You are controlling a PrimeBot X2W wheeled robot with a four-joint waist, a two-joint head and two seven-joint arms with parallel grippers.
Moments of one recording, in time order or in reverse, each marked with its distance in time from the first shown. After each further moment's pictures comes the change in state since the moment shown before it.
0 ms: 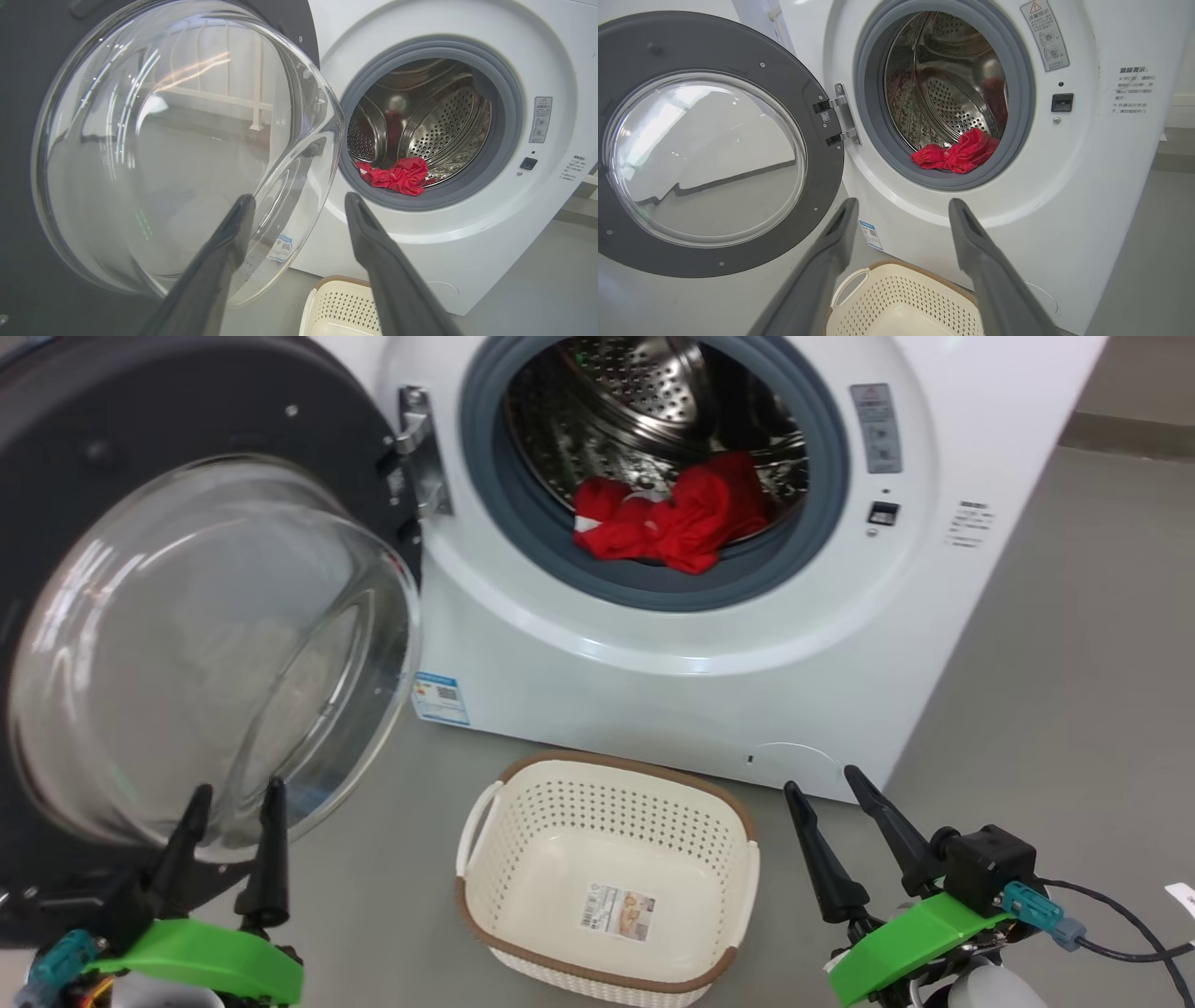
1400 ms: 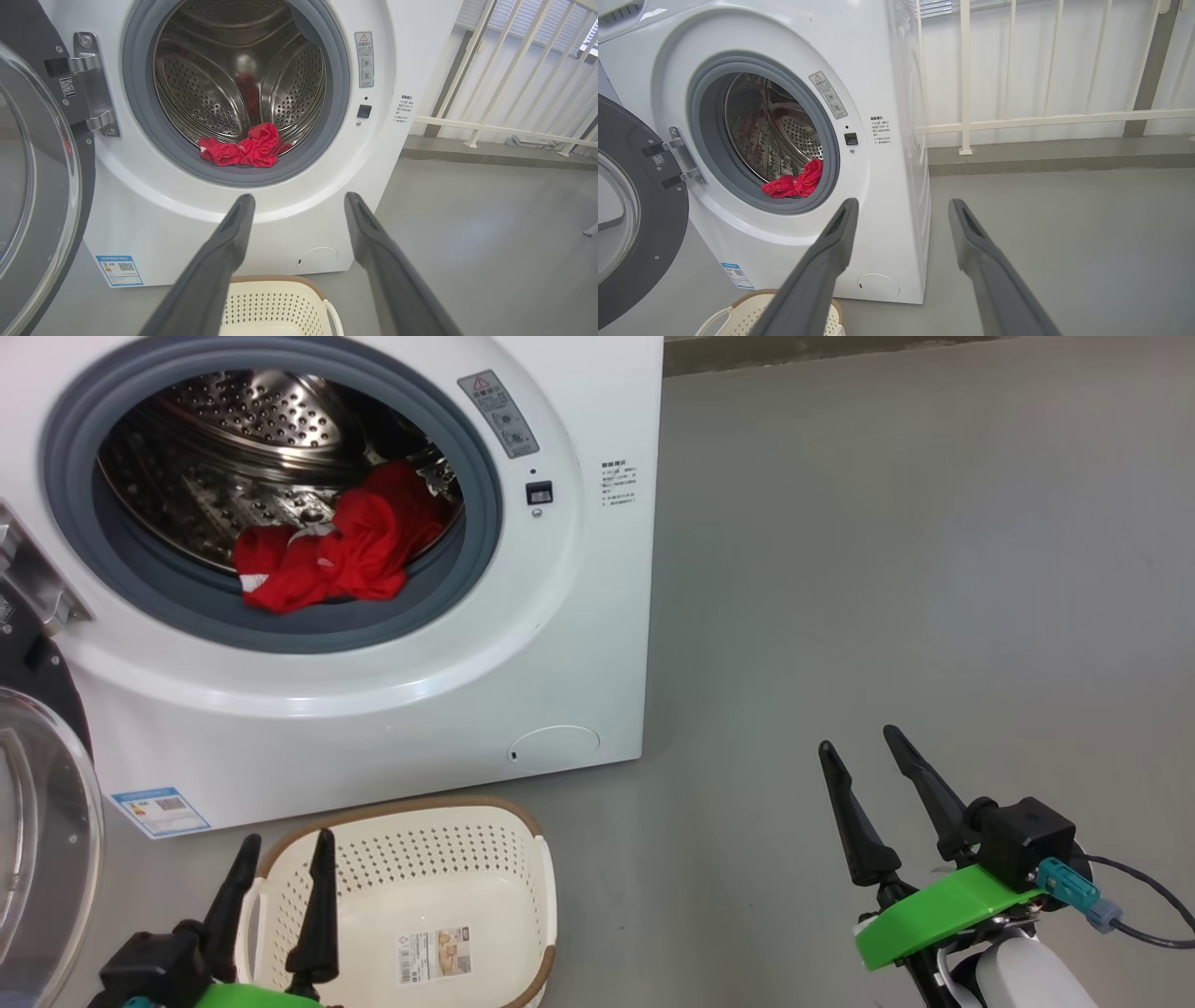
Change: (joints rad) left arm 0.119 -0.066 -0.026 -0.085 0.074 0.031 -0.037; right arm -0.021 -0.001 -0.077 -0.039 -0.071 0.000 0.000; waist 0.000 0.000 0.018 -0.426
